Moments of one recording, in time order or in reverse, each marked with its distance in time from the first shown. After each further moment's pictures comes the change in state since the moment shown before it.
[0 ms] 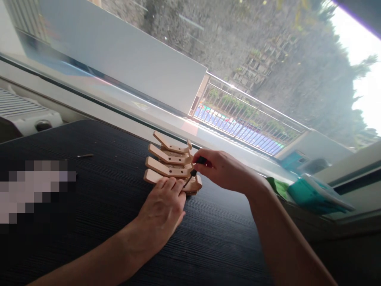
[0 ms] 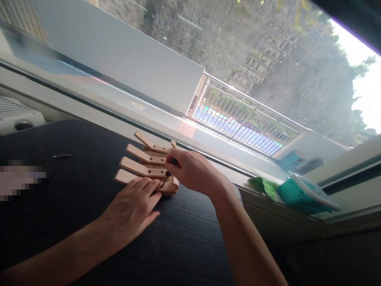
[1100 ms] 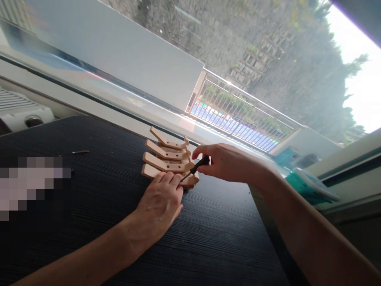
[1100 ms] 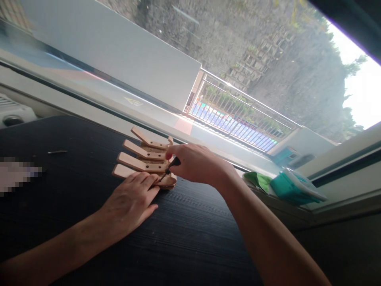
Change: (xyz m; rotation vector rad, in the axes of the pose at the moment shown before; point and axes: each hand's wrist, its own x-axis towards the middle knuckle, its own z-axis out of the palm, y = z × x) left_hand 0.000 0.002 -0.005 0.037 -0.017 0.012; right_hand -0.004 -0.007 -0.020 -0.200 -0.136 -0.008
